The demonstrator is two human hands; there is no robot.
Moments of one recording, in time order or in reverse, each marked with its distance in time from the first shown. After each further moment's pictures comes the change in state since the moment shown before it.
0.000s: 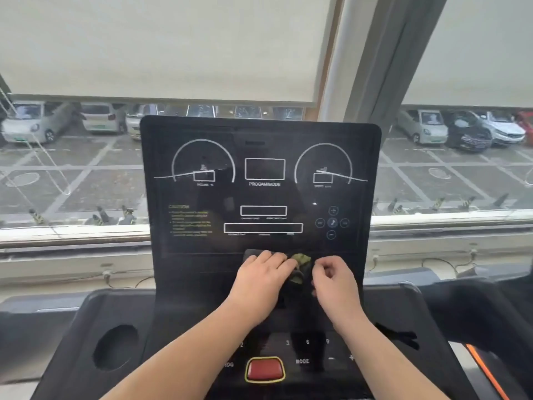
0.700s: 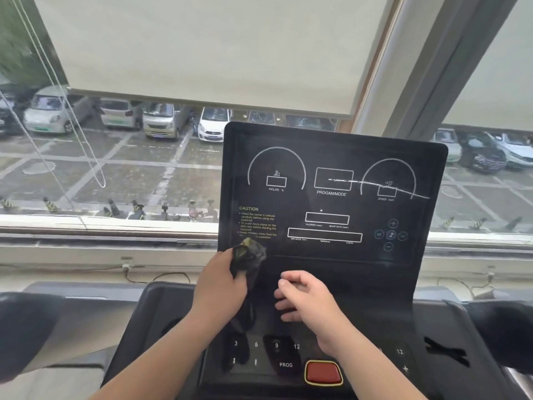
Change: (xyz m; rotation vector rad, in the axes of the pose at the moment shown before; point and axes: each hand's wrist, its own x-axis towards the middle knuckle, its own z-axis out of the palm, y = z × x) left_hand -0.114 -0.128 -0.072 -0.617 0.241 -0.691; right_hand -0.087 -0.062 0.122 0.191 -0.471 0.106
